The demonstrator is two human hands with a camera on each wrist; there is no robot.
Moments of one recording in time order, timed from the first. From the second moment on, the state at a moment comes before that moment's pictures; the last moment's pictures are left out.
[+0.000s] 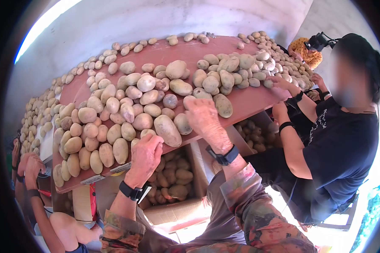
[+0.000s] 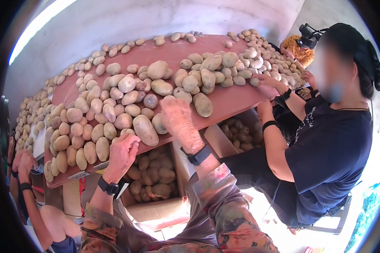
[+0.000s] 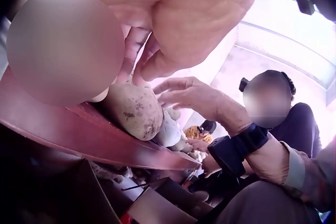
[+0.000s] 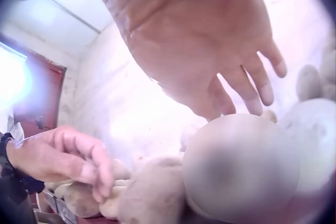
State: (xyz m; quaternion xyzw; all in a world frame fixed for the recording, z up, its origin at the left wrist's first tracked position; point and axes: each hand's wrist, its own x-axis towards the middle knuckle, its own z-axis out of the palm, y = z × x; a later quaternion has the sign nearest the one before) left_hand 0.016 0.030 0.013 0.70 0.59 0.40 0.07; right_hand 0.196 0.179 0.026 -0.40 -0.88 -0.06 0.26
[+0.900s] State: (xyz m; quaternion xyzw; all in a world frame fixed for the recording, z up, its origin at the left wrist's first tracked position) left_hand 0.022 0.029 0.011 0.72 0.58 0.38 0.08; right_hand 0.235 0.174 0.042 -0.53 -0.81 0.13 0.21
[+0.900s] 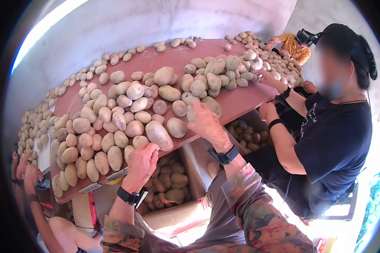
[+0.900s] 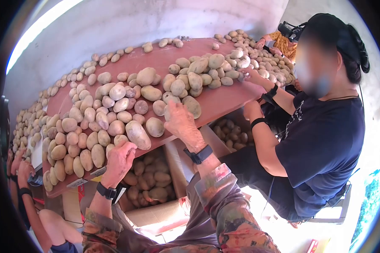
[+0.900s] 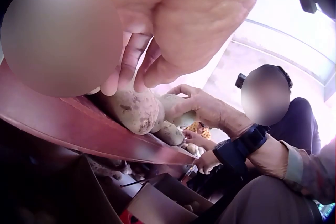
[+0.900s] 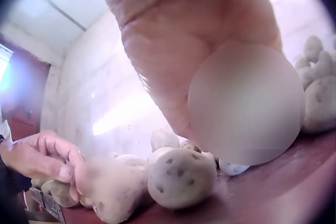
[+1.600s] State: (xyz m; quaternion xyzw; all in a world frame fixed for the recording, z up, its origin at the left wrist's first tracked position) left_hand 0.026 0.027 0.011 0.74 0.57 0.34 0.08; right_hand 0.334 0.257 -0.022 -0.58 -0.53 0.26 0.56
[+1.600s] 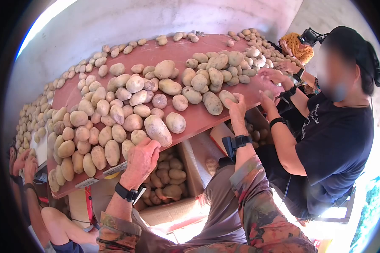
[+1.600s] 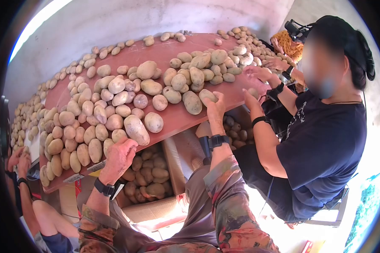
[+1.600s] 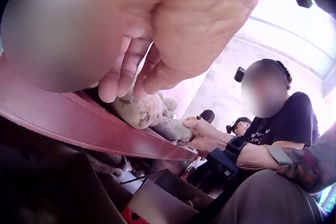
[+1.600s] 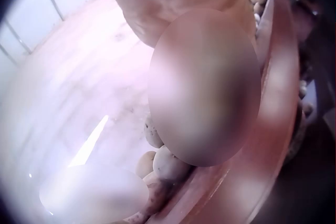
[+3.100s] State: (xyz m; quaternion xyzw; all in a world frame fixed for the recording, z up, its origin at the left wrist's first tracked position) left_hand 0.030 0.026 0.013 0.77 0.54 0.32 0.09; right_hand 0.195 0.177 0.018 -0.35 -0.85 0.11 0.37
